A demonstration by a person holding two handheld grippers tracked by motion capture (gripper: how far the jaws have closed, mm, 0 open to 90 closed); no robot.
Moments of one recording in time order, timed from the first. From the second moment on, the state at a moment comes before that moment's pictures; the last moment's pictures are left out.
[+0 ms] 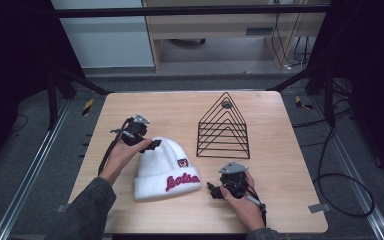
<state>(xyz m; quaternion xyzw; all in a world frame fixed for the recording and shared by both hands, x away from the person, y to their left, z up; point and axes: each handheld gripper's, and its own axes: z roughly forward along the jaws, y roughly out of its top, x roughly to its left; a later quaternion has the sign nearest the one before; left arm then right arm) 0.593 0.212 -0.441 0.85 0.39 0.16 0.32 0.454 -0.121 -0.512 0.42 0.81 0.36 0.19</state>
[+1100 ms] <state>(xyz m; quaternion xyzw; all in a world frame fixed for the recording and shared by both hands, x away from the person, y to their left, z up) 0.575 0.210 -0.455 0.86 0.38 0.14 0.30 0.452 -0.120 -0.512 0.43 0.81 0.36 0.19</state>
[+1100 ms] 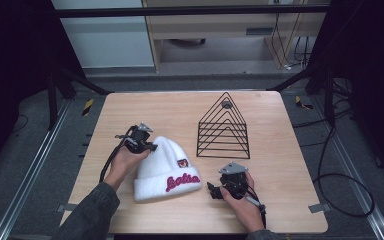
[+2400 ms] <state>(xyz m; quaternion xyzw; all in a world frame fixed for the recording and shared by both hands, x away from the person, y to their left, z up) 0.480 0.169 -0.251 0.82 0.19 0.30 0.46 0.433 -0.126 -0.424 0.37 0.78 0.46 0.23</state>
